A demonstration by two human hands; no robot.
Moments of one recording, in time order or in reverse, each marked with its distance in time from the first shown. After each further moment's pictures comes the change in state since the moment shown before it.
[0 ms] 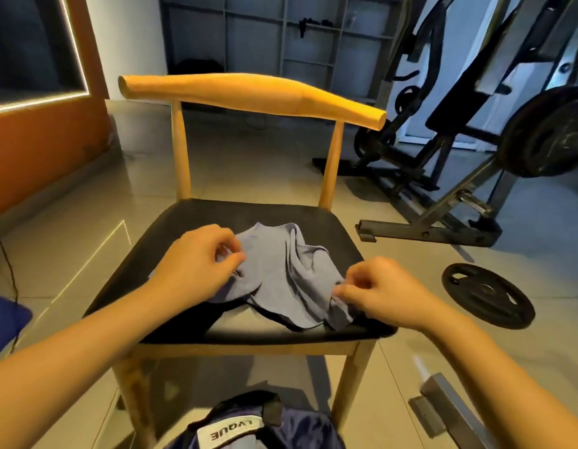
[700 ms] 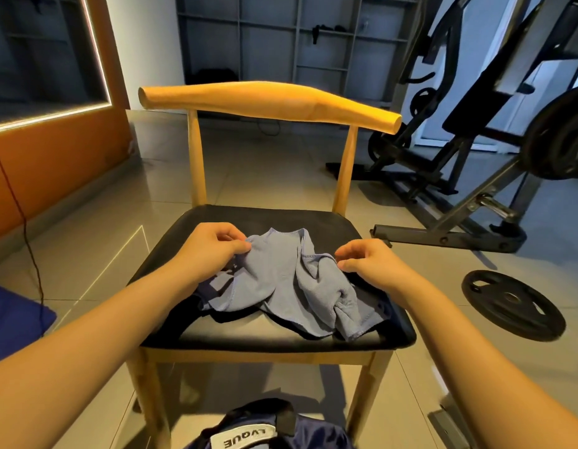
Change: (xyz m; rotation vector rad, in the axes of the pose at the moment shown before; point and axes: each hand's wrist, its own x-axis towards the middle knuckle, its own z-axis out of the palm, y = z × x) left_hand 0.036 -0.017 0.005 -0.459 -0.047 -0.368; right_hand 0.075 0.014 0.011 0.410 0.071 0.194
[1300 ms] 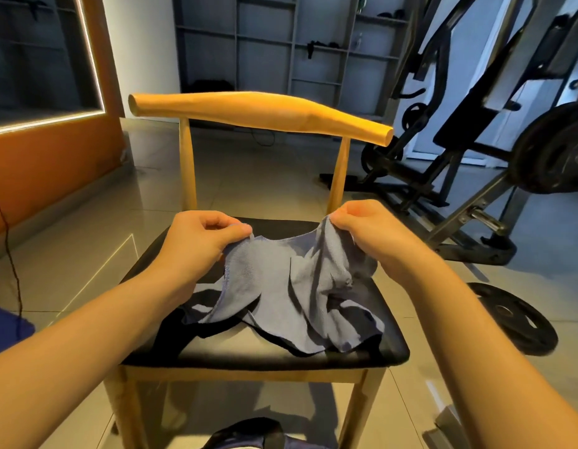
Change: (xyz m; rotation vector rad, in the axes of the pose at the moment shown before) left_hand -0.020 0.043 -0.001 -0.261 0.116 0.069; right_hand -0.020 -0.077 -0.029 0.110 0.140 -0.100
